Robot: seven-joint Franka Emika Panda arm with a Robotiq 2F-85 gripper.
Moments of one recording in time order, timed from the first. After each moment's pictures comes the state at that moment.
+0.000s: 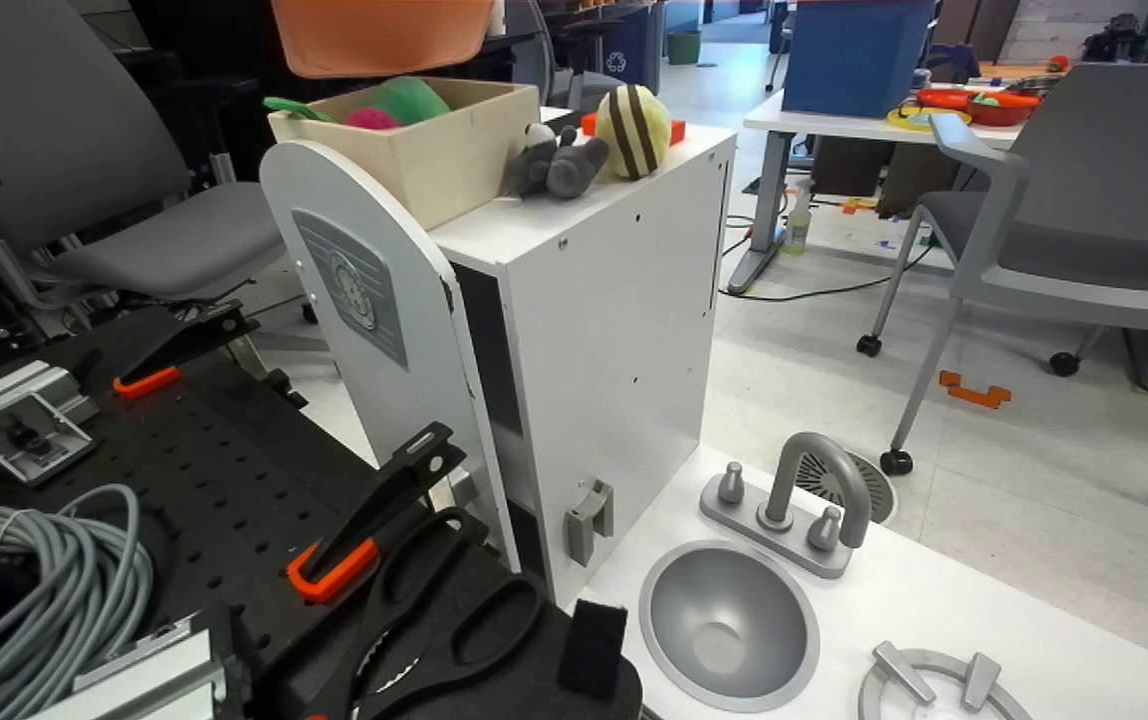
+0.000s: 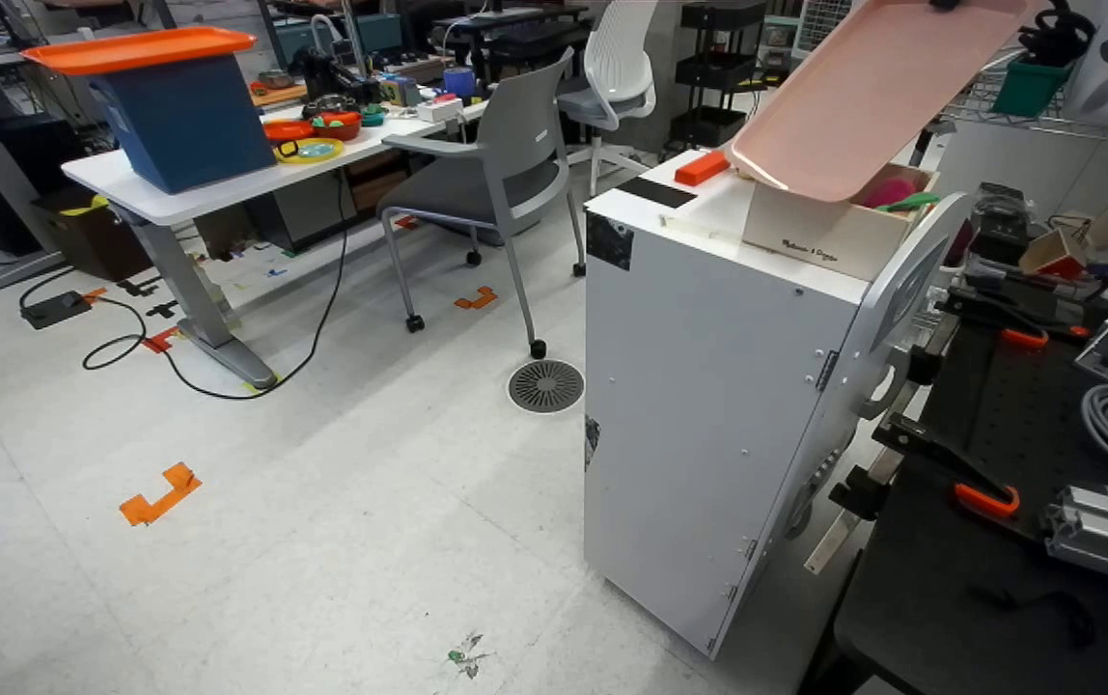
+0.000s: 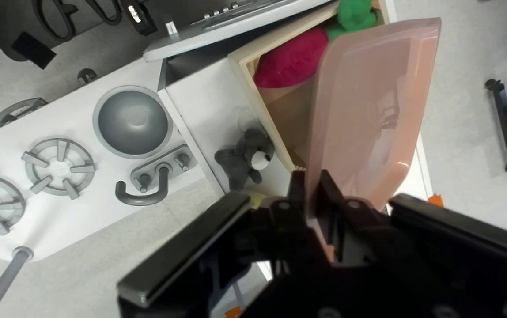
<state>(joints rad) -0.11 -0.29 -0.10 -2.41 0.19 2.21 0.07</state>
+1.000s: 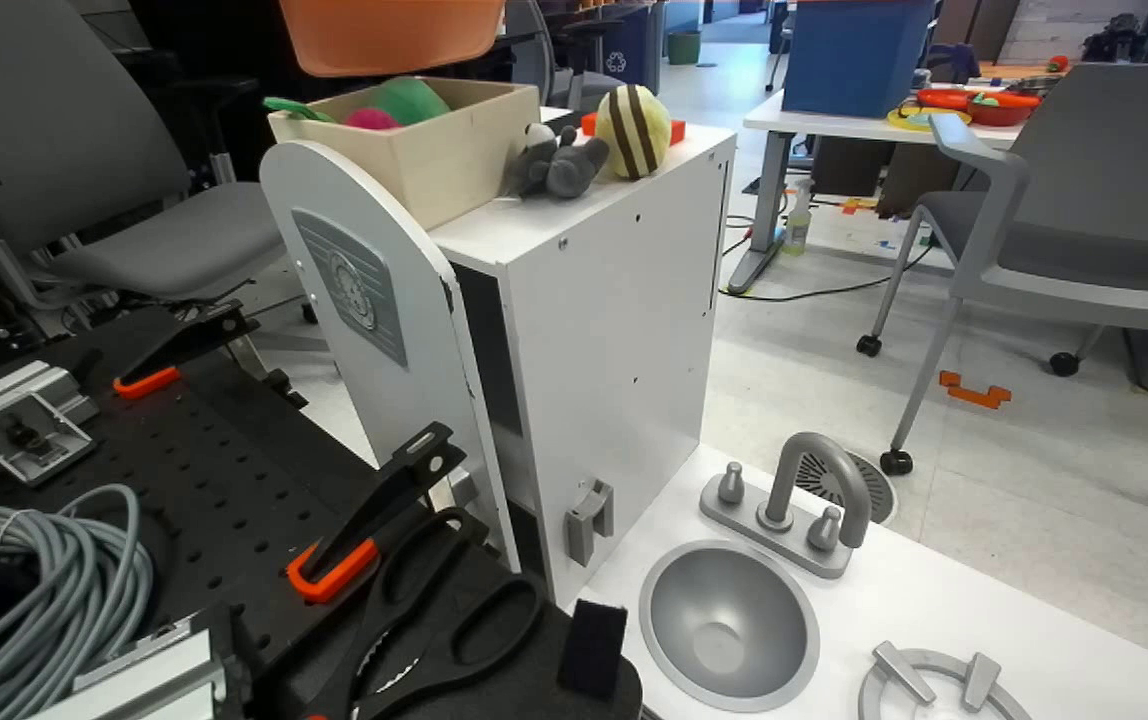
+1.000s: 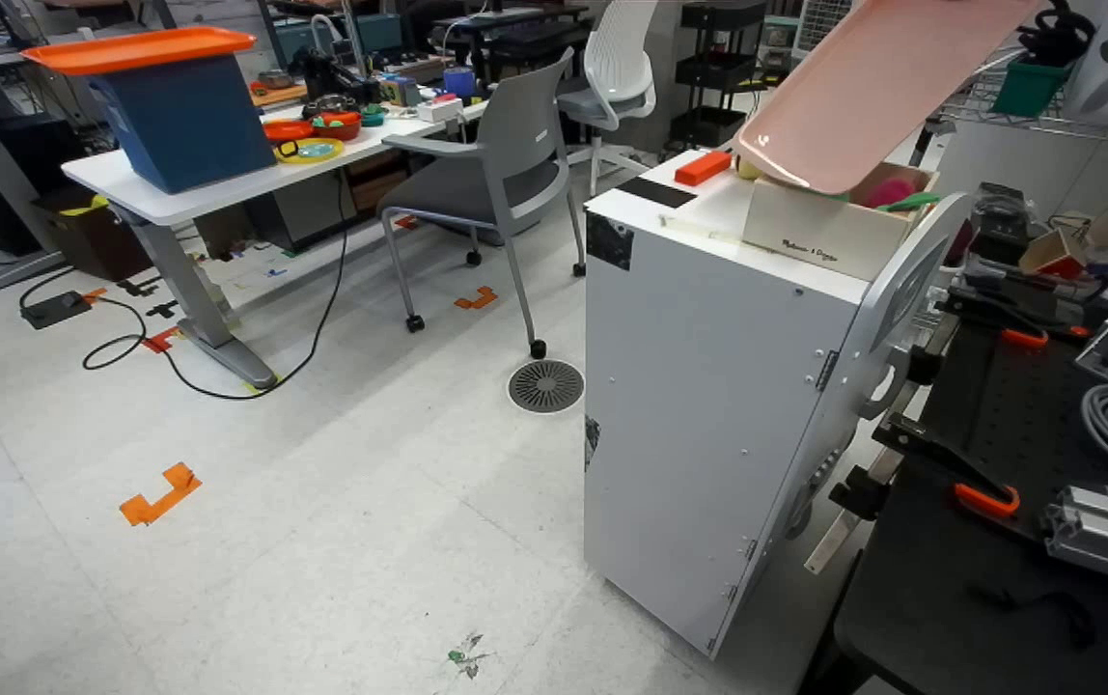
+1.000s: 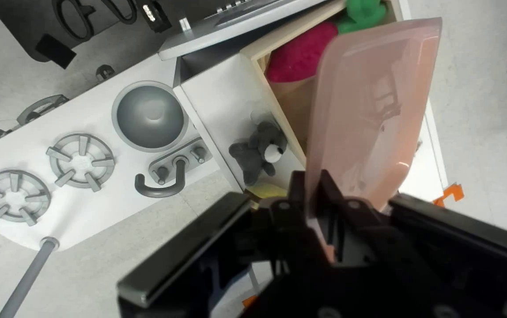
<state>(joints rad) -0.11 -0.32 -0.09 -2.42 0.14 2.21 0.13</state>
